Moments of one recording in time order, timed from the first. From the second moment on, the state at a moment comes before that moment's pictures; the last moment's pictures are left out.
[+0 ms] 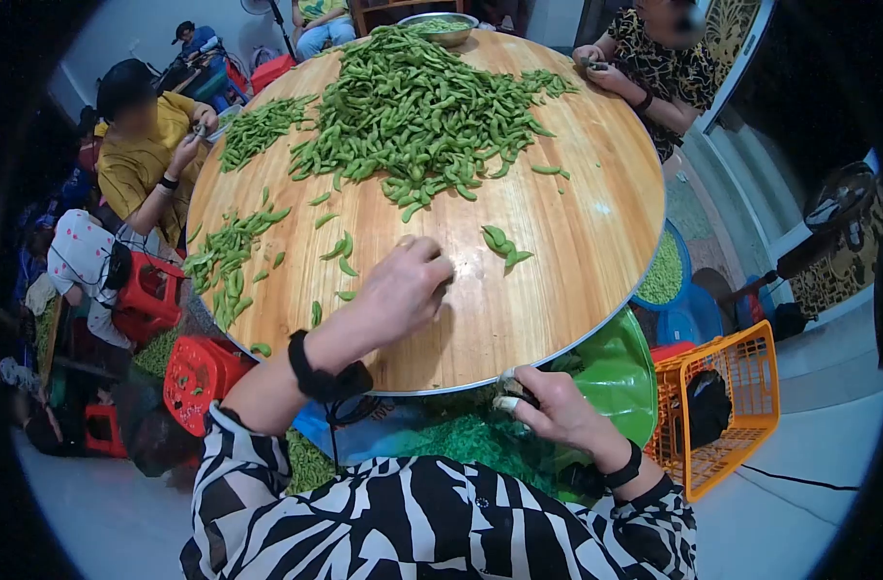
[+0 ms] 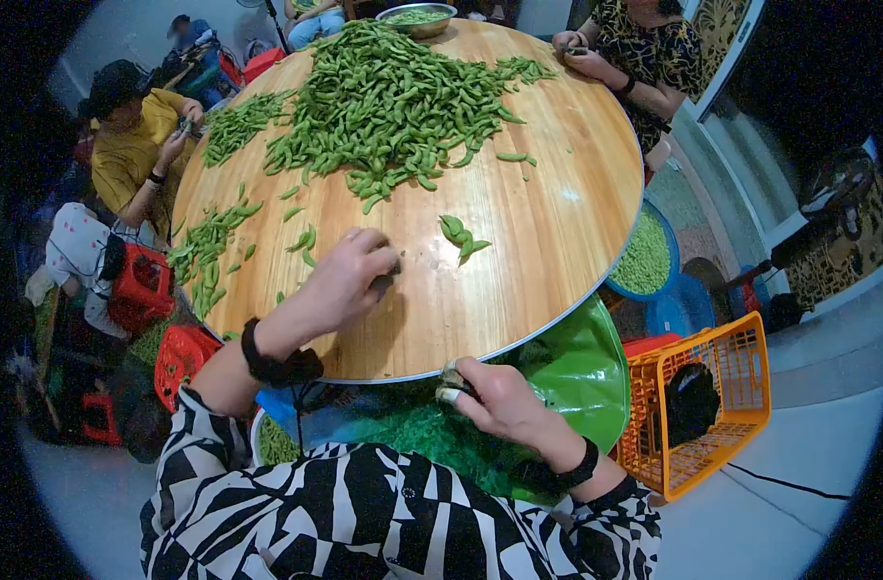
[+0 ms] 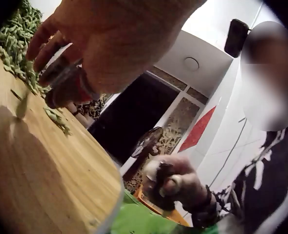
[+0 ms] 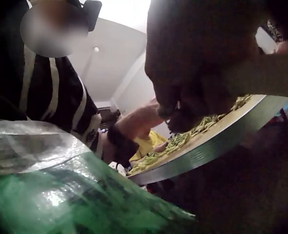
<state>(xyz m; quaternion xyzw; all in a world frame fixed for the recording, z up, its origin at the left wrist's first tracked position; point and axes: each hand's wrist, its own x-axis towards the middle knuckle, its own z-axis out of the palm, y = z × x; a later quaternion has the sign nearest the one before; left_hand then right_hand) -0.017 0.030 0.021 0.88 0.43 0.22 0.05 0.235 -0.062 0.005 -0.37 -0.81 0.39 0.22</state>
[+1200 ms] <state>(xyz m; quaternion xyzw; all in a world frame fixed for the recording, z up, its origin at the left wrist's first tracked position) 0.022 0.002 0.006 0.55 0.38 0.34 0.66 0.212 -0.050 0.008 -0.35 -0.50 0.67 0.42</state>
